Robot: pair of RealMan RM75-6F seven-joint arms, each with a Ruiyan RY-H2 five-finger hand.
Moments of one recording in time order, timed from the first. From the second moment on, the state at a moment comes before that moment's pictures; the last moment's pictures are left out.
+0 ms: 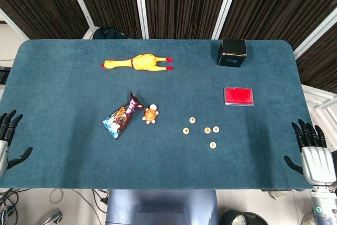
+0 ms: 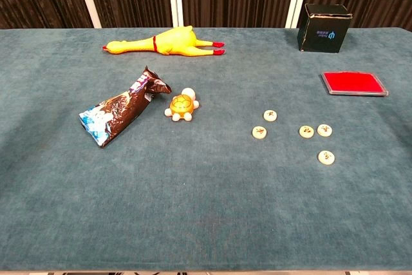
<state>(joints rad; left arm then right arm) -0.08 -1.14 -0.05 -1.52 1.58 1.59 0.00 0.06 -1.24 0.09 -1.47 -1.52 1.55 -0.08</state>
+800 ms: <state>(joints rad) -0.07 -1.14 -0.04 -1.53 1.59 1.60 0.00 0.05 -1.22 0.09 -1.52 -1.50 1.56 -0.04</state>
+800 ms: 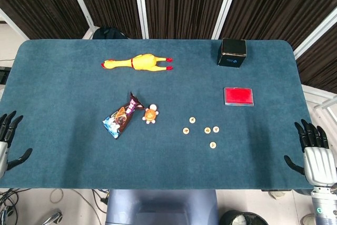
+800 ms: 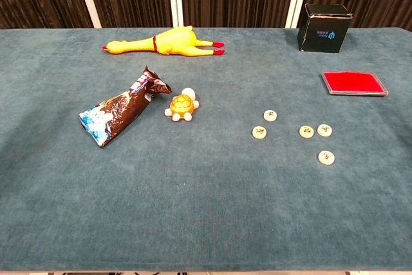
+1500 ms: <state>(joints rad) -0.06 -1.14 -0.04 -1.55 1.56 1.60 0.00 0.35 -1.04 0.20 -1.64 -1.17 0.98 -0.07</state>
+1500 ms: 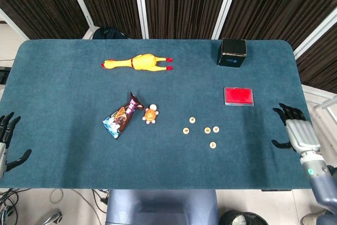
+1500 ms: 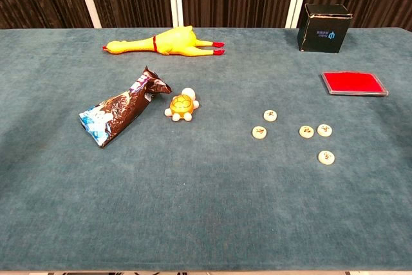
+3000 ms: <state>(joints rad) -0.06 -1.13 -0.05 -1.56 1.54 1.58 -0.02 0.69 -1.48 0.16 -1.48 -0.73 0.96 -0.51</state>
